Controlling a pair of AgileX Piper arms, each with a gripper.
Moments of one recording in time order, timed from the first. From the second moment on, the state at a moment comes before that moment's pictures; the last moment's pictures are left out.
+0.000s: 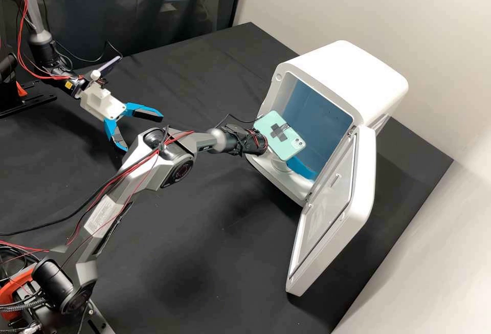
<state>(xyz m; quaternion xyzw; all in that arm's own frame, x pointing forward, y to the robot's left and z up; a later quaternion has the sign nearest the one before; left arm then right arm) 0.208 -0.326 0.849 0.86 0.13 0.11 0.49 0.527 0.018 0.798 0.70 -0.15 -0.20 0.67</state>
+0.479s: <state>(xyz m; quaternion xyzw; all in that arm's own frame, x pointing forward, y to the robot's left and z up) 0.207 -0.325 0.850 0.86 0.13 0.11 0.49 0.523 0.011 0.812 0.71 -0.17 -0.20 0.65</state>
